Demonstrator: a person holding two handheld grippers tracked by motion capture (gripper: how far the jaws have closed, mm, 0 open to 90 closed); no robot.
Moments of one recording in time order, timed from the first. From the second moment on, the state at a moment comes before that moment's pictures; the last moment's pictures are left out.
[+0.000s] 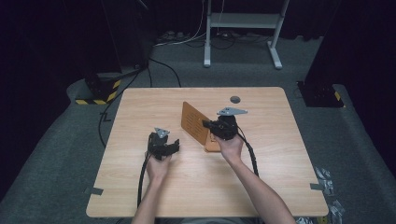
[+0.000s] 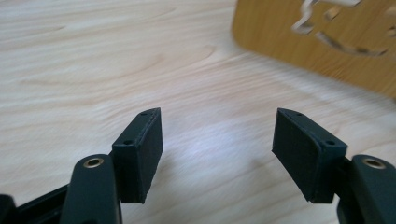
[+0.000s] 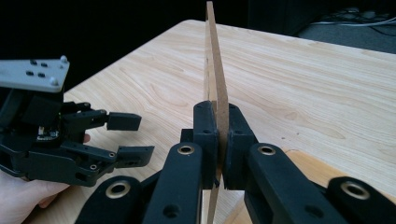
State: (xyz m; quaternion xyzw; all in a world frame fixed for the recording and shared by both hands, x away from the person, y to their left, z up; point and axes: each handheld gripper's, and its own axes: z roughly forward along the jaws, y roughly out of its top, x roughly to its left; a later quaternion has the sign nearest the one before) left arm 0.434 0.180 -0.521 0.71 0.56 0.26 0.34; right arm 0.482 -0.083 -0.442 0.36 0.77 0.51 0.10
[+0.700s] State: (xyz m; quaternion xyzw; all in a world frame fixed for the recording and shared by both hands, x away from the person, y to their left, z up) left arm 0.424 0.202 -0.527 0.70 0.58 0.25 0.33; right arm 0.468 -0.103 -0.421 0.34 0.77 0.53 0.10
